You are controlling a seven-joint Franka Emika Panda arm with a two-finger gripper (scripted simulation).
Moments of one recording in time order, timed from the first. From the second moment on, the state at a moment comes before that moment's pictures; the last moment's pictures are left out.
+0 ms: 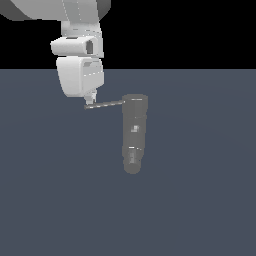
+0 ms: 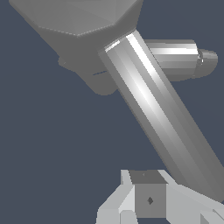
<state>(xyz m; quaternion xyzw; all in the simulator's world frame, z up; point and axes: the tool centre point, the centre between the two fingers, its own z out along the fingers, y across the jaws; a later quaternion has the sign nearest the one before) -0.045 0.103 0.201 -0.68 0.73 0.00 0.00</state>
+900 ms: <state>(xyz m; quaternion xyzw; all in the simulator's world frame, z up) -0.085 0.087 0.202 -0.69 0.73 0.00 0.00</state>
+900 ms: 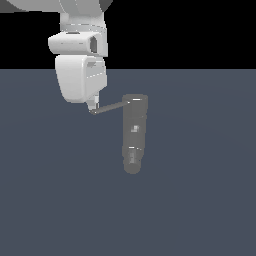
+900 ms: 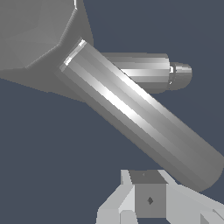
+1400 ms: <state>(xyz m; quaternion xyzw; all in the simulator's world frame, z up) -0.108 0.063 0.202 -0.68 0.73 0.00 0.00</state>
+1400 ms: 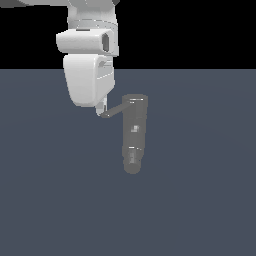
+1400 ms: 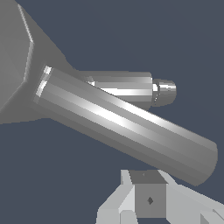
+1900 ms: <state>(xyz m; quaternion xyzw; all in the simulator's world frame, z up) -0.134 0.042 0.202 -0.68 0.73 0.00 0.00</state>
